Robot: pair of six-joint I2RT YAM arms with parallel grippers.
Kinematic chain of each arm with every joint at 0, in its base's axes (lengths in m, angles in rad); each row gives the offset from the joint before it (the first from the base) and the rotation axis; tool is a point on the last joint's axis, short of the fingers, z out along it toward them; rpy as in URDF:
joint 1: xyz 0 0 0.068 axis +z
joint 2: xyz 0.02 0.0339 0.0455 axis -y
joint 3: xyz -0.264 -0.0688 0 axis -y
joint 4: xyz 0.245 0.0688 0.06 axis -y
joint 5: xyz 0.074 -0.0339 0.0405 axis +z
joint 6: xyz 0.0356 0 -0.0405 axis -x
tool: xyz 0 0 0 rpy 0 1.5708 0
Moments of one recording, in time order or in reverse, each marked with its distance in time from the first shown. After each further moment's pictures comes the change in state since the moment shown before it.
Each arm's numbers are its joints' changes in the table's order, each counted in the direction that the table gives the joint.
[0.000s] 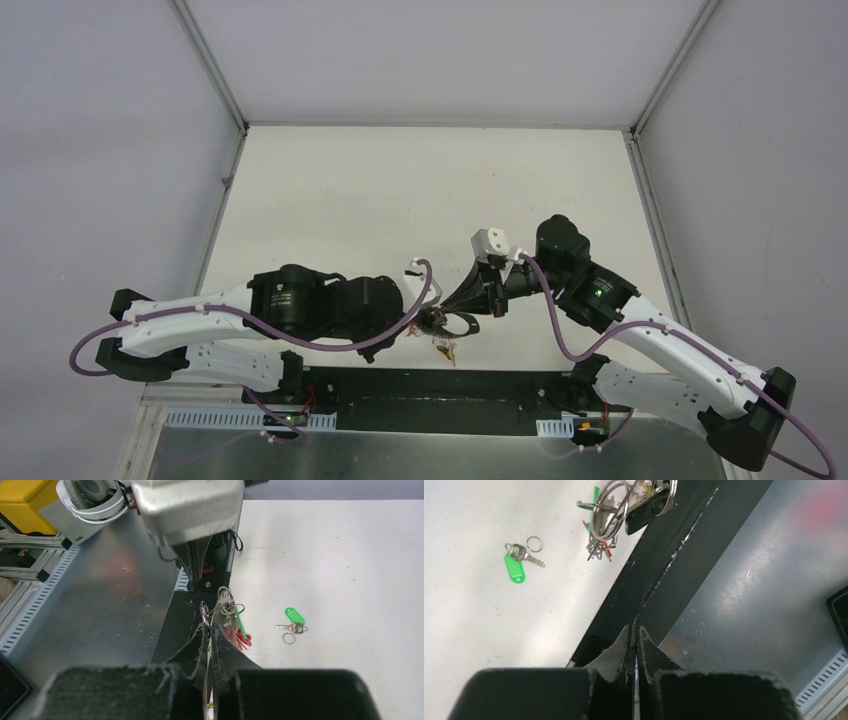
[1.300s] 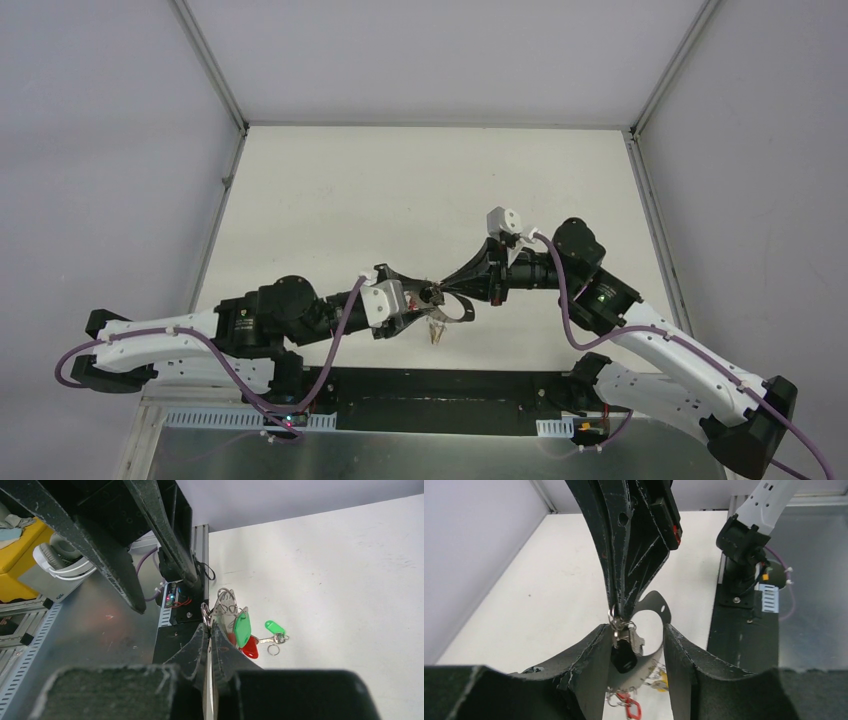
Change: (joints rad) left arm 0.000 0.373 -0.402 0.956 0.076 -0.595; right arm -0.033 0.044 -0.058 0.196 -0.169 -0.237
